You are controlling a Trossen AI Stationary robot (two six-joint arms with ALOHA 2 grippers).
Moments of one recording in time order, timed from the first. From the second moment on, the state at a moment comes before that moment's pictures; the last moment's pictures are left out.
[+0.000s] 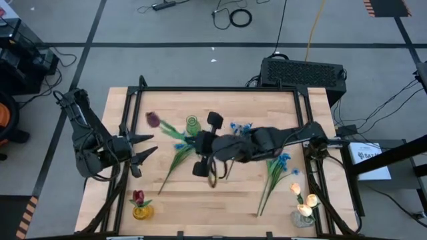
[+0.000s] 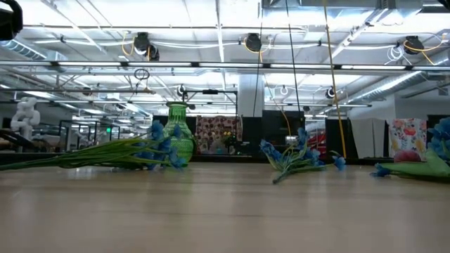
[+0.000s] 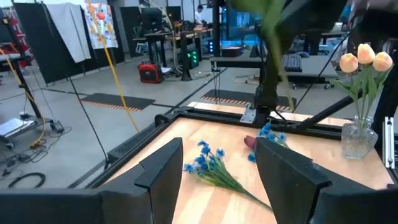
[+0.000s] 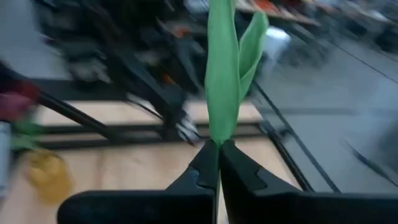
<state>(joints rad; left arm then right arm) -0.97 0.83 0.86 -0.36 -1.34 -0.30 0.30 2.02 2.34 -0.71 0.58 0.05</state>
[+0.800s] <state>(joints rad) -0.97 0.91 0.86 0.04 -1.13 0.17 0.19 2.19 2.34 -0.13 -0.09 -0.16</state>
